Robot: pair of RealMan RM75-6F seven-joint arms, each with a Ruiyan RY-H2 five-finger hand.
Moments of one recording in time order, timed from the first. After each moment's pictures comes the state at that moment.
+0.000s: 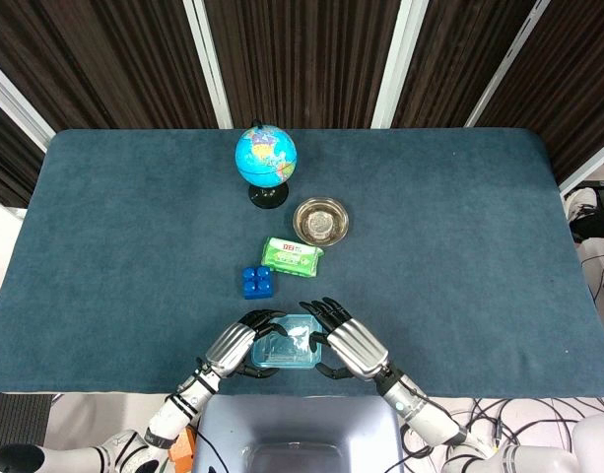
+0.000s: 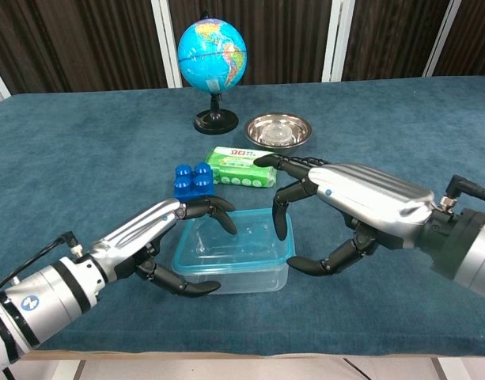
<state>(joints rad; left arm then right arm) -0.59 -1.88 0.03 -1.15 1.60 1.13 -0.37 0.55 -1.66 0.00 -1.51 -1.62 1.13 -0.10</state>
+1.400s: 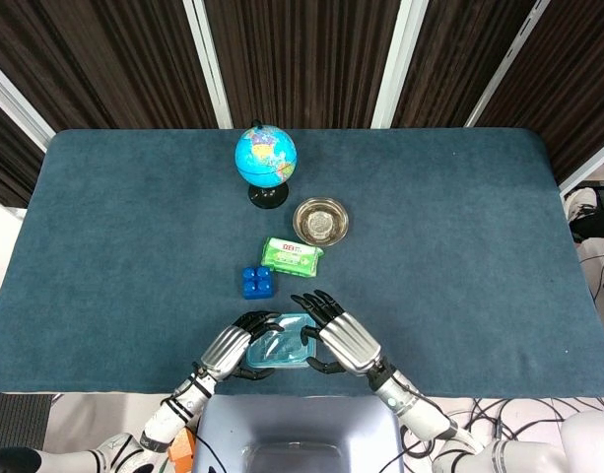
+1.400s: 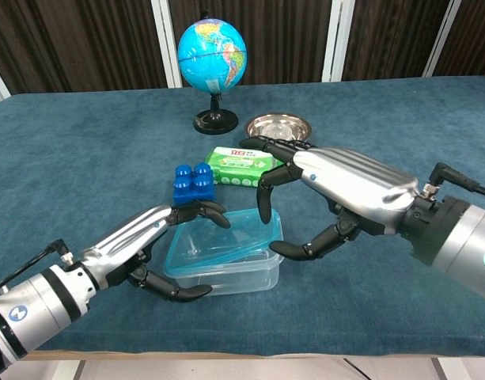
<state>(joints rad) -0.57 -1.87 0.06 -1.14 1.62 1.15 -0.37 0.57 -1.70 0.03 -1.47 -1.64 1.16 -0.12</state>
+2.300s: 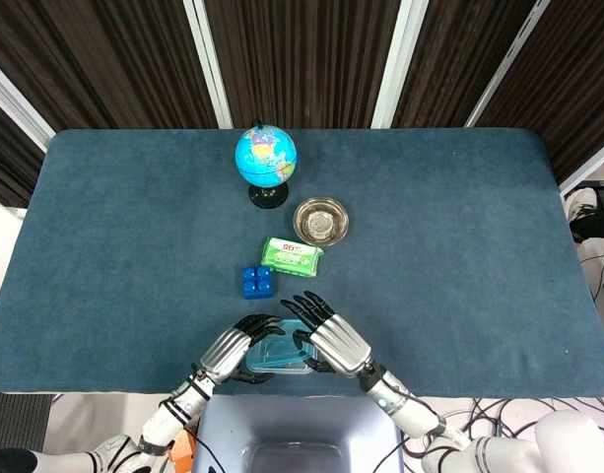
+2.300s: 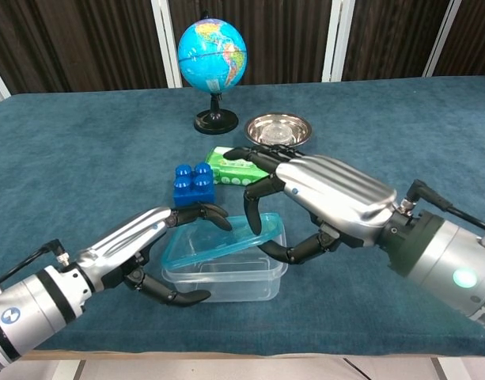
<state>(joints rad) -0.56 -1.86 0.06 -1.16 1.63 1.16 -0.36 0.59 -1.81 0.01 -1.31 -1.71 1.22 -0.08</state>
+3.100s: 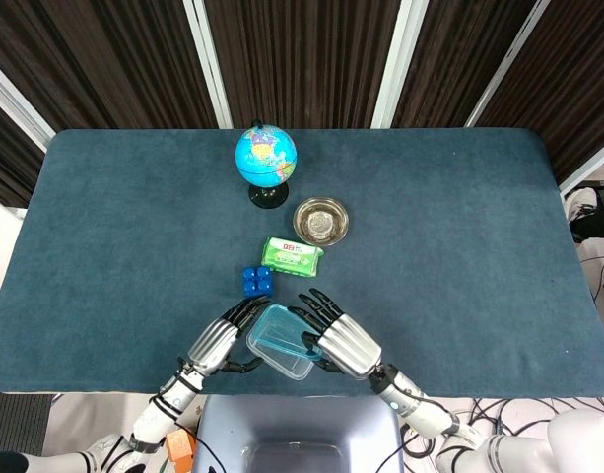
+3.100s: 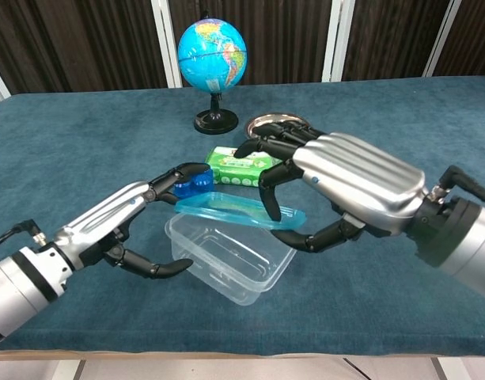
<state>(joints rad) -0.54 -1.83 0.03 -1.16 1.63 1.24 -0.37 0.58 -1.74 -0.01 -1.32 -1.79 1.31 -0.14</state>
